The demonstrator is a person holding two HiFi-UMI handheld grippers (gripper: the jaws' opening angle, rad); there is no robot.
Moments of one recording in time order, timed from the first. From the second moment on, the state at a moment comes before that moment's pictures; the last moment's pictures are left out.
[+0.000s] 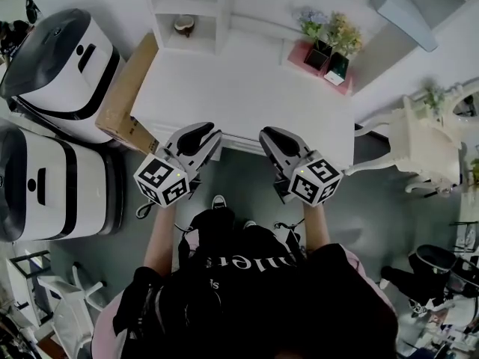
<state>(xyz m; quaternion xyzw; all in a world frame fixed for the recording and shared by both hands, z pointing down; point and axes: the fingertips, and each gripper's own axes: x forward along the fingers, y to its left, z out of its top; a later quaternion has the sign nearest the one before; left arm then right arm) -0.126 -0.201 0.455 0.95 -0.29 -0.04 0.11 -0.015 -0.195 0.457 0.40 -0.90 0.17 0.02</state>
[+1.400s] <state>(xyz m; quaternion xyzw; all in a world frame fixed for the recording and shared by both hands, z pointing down) -0.007 0.021 0.462 0.95 -0.30 -0.02 0.12 0.064 0.010 0.459 0.34 -0.92 0.17 0.00</state>
